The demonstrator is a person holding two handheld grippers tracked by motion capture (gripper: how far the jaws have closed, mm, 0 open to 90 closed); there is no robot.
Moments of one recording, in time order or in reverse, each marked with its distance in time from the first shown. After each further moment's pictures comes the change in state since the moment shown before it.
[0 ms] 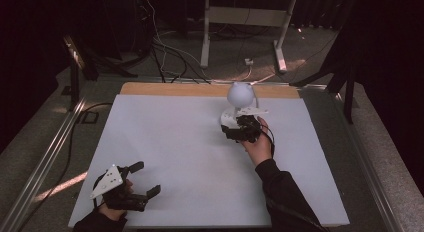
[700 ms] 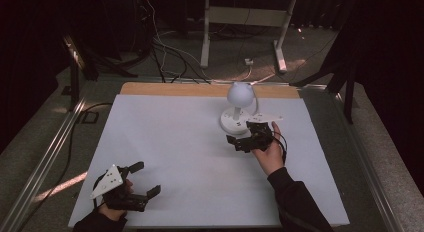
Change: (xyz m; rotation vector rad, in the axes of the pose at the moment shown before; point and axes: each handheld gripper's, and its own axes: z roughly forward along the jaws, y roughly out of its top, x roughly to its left) left arm -0.001 0.000 0.000 0.001 -0.001 0.005; right arm -0.002 -0.015 -0.046 -0.046 0.129 -0.053
